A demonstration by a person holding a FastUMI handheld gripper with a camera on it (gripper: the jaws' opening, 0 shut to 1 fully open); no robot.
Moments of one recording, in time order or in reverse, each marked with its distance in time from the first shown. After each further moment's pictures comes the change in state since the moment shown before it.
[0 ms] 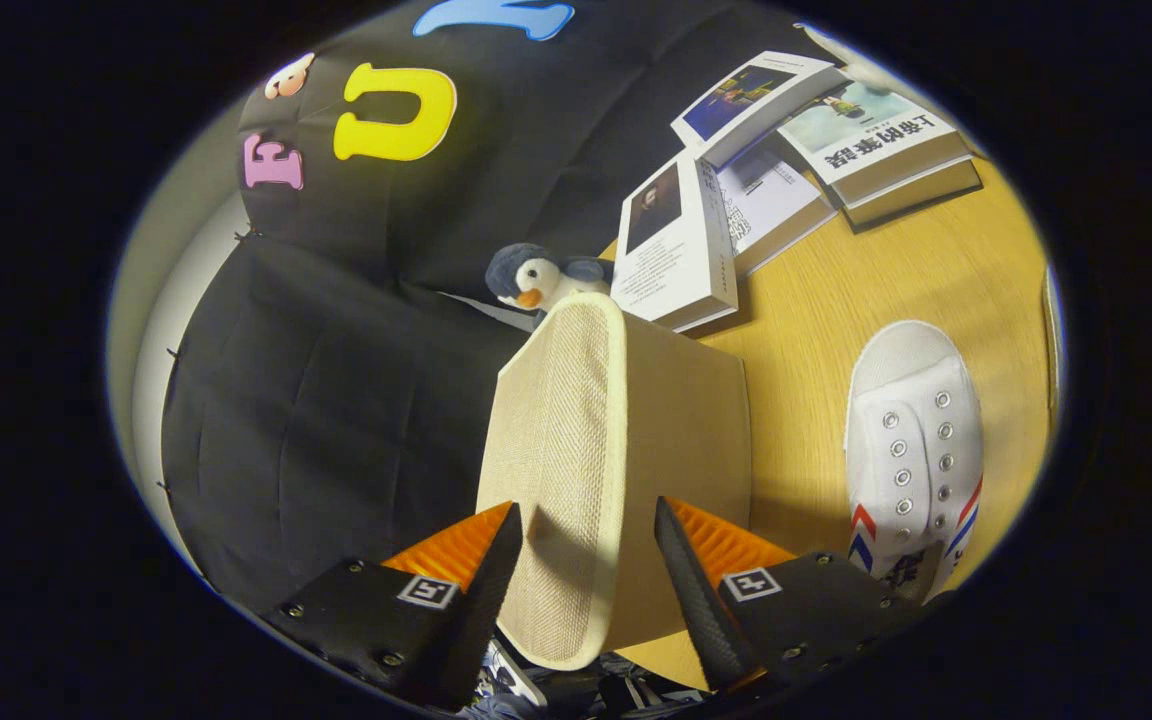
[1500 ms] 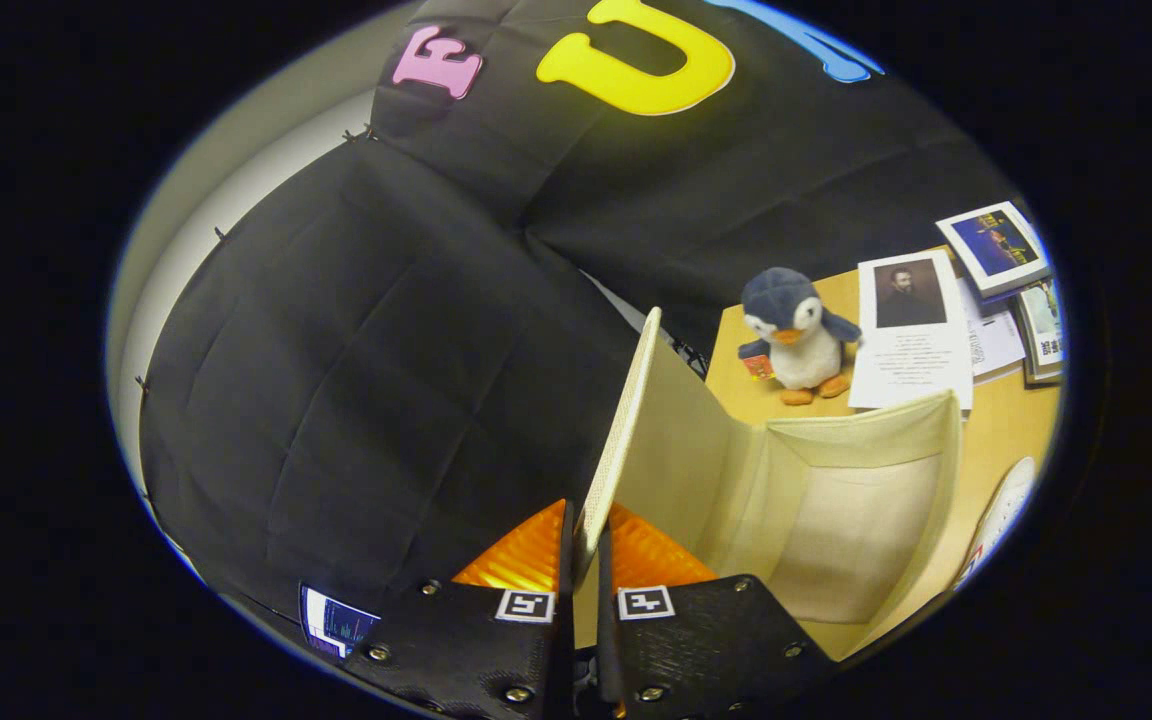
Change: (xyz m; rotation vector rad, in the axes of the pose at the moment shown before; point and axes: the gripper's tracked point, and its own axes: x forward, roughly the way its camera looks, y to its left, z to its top) arm 0.088 0.266 -0.020 -0.349 0.036 0.082
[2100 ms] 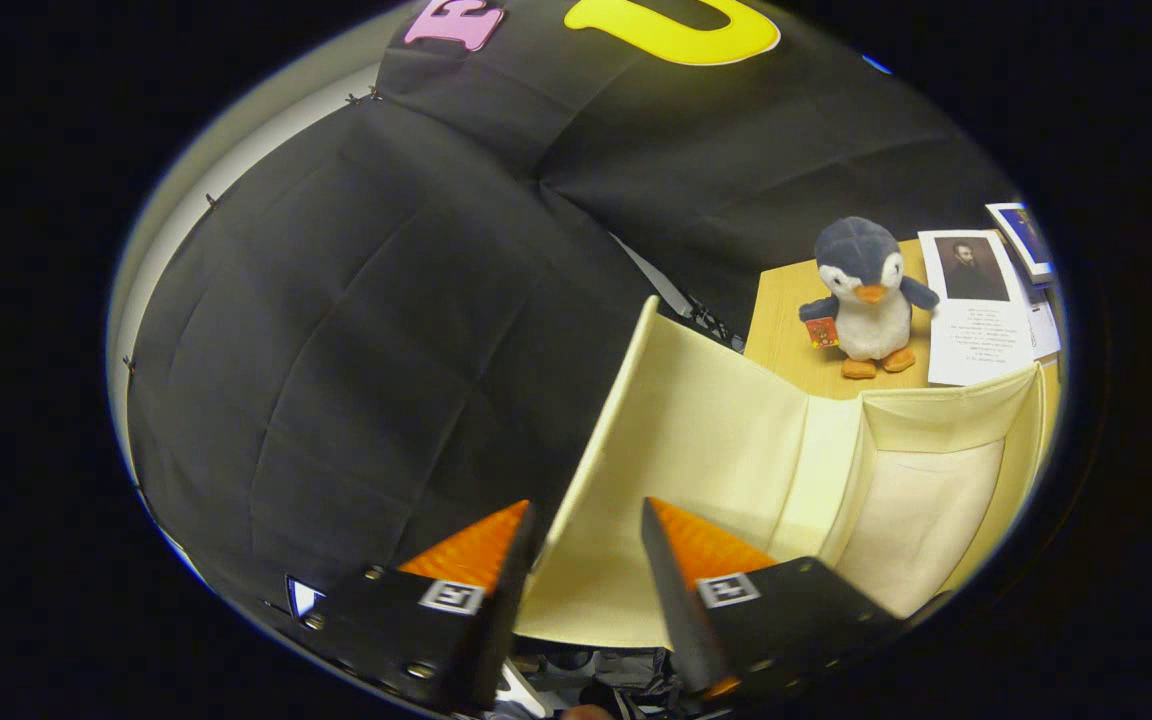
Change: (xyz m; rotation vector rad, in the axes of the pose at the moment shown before) arm 0.072 0.024 -0.032 -0.035 0.090 -0.009
